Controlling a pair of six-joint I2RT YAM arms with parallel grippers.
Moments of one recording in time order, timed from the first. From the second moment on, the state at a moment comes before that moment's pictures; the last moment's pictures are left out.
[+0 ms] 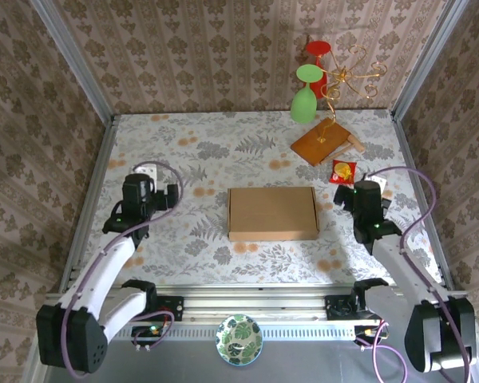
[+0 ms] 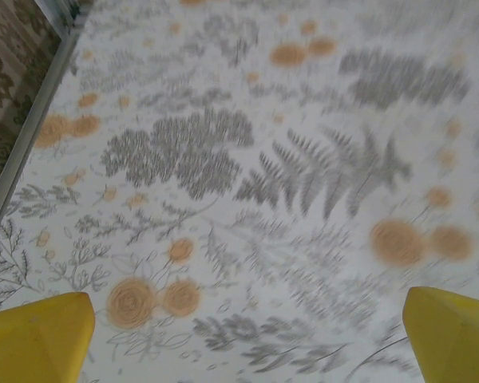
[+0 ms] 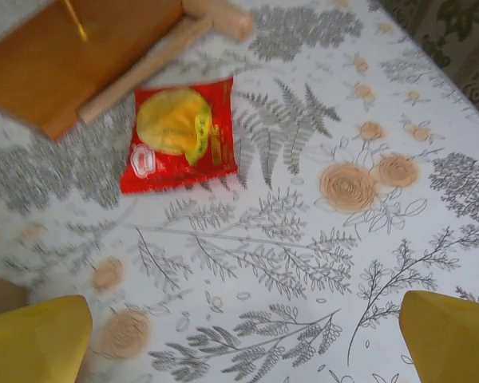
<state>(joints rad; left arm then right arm) -0.17 1.03 0.59 -0.24 -0.14 0.02 0.08 1.00 0.41 -0.04 0.38 0.25</state>
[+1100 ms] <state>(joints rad) 0.05 1.56 0.34 0.86 0.13 0.06 0.05 1.52 0.37 0.78 0.25 0.09</state>
